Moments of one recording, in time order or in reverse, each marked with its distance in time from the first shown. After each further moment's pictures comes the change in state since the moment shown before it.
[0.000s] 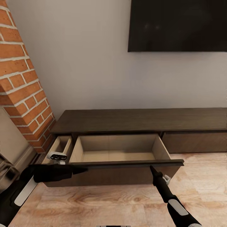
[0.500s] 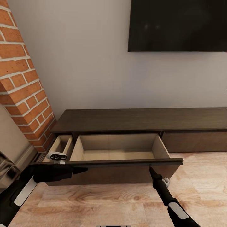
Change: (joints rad) left arm 0.000 0.000 0.003 0.000 0.000 0.000 0.000; right arm 0.022 0.001 0.014 -0.002 0.011 0.002 0.031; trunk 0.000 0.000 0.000
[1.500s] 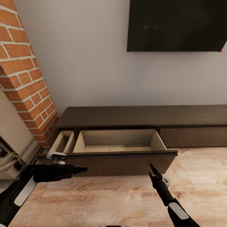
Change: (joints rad) left arm 0.000 0.000 0.001 0.010 0.000 0.000 0.000; right arm 0.002 -0.001 0.000 0.000 -0.001 0.000 0.004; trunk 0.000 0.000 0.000
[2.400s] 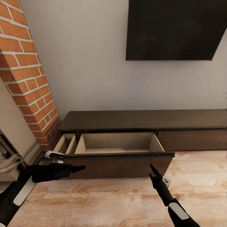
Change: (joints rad) left arm 0.000 0.000 0.026 0.048 0.013 0.004 0.000; right arm 0.000 -0.002 0.003 0.001 0.000 0.001 -0.004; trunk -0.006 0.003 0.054
